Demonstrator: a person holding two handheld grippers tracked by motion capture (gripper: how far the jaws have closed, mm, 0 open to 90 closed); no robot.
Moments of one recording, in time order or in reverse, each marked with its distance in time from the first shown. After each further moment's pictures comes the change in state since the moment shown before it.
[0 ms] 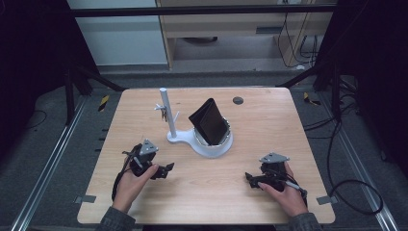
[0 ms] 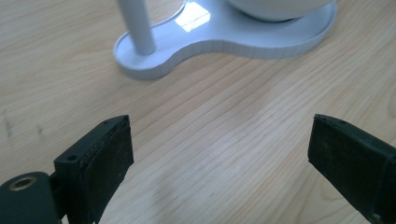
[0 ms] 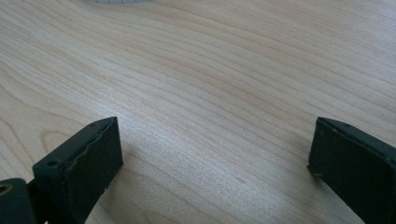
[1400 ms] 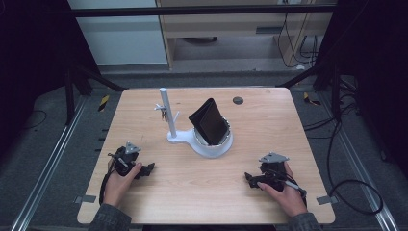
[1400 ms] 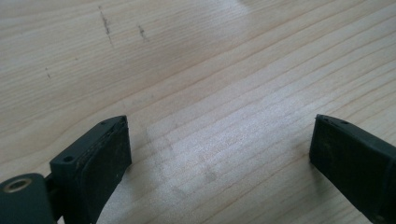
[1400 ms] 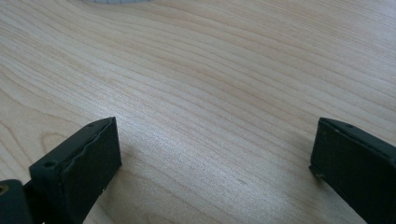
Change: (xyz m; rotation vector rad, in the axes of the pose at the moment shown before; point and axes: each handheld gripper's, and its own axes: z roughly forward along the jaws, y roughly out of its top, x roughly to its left) left arm 0.054 -0.042 0.013 0.122 0.136 -0.109; right arm 0.001 0.001 0.001 0.004 -0.005 0.005
